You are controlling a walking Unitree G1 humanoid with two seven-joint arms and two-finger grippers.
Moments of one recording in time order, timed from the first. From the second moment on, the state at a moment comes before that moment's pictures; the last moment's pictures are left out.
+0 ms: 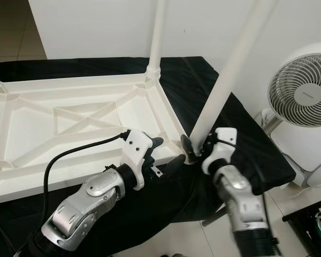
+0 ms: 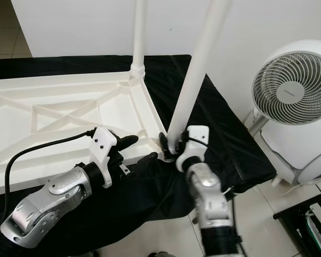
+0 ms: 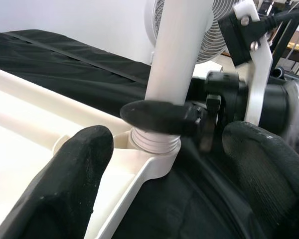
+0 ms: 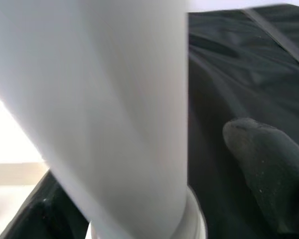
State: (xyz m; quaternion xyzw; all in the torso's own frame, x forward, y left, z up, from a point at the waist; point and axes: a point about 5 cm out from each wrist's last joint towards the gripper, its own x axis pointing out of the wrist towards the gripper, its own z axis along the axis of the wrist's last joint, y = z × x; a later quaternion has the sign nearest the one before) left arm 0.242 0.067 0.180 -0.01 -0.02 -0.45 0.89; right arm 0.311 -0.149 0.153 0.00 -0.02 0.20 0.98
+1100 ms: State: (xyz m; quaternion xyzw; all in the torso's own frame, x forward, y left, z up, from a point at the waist) left arm 0.243 0.071 0.188 -0.01 -0.04 -0.45 0.89; right arm 0.343 -0.139 0.144 -0.06 -0.02 0.40 0.91
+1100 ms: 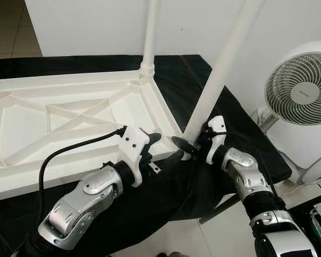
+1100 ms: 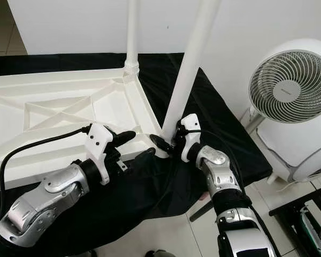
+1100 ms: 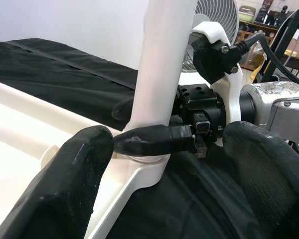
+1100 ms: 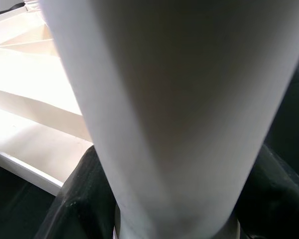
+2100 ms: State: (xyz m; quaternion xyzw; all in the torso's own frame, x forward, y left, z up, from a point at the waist) left arm 0.242 0.066 0.189 -0.02 -0.04 -0.45 0.89; right arm 0.301 -0.130 0.142 0.04 -0.03 0.00 1.00
